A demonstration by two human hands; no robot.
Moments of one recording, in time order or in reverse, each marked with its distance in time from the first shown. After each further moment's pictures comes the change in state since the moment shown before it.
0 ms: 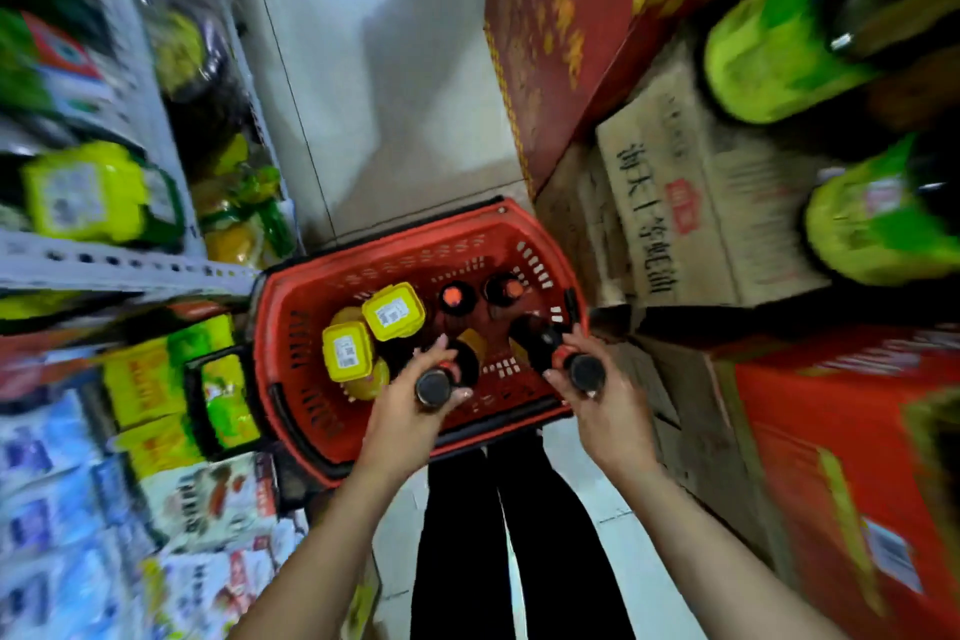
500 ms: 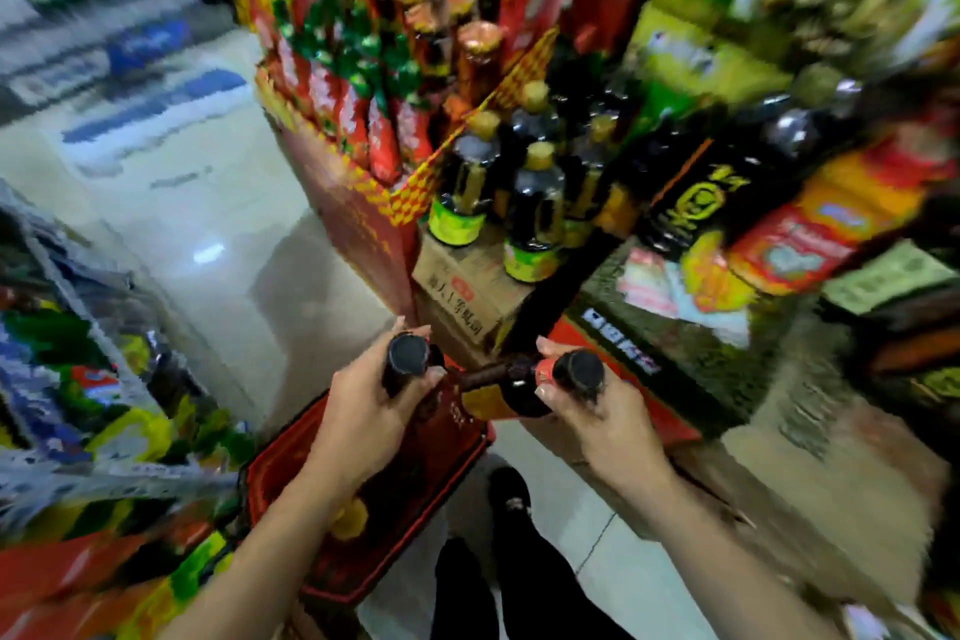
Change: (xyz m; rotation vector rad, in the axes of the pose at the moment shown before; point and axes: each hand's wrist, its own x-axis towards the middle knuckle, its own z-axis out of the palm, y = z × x) left_hand -0.185 0.236 -0.080 0.197 -0.150 0.696; right_hand -0.299 -0.145 -0.105 0.248 0.340 -0.384
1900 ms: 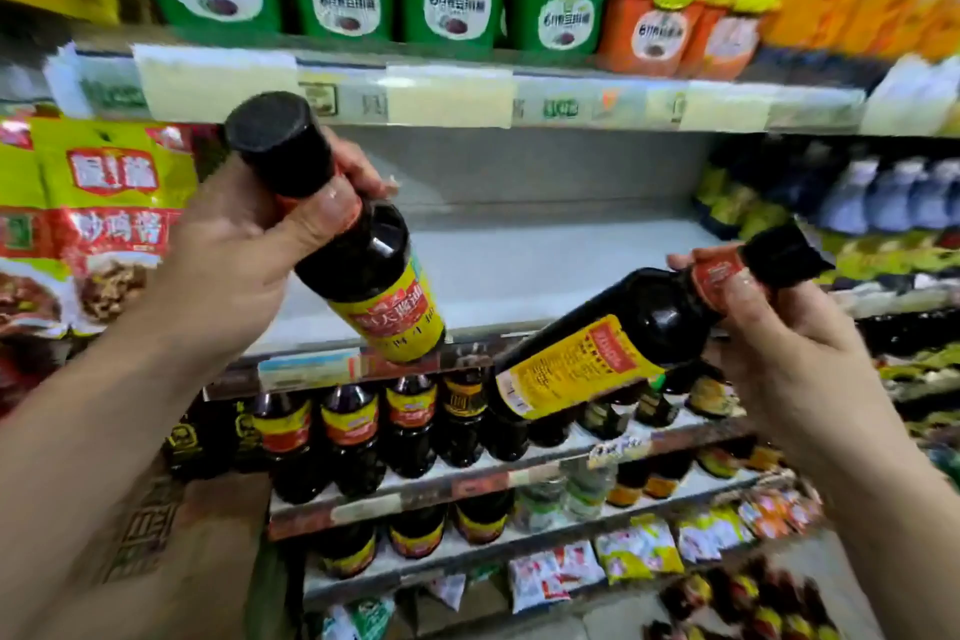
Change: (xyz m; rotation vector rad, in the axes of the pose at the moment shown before) left_hand -0.355 0.571 0.427 -0.752 -0.942 1.089; right_hand -0.652 -0.027 -0.534 0.179 1.162 -0.506
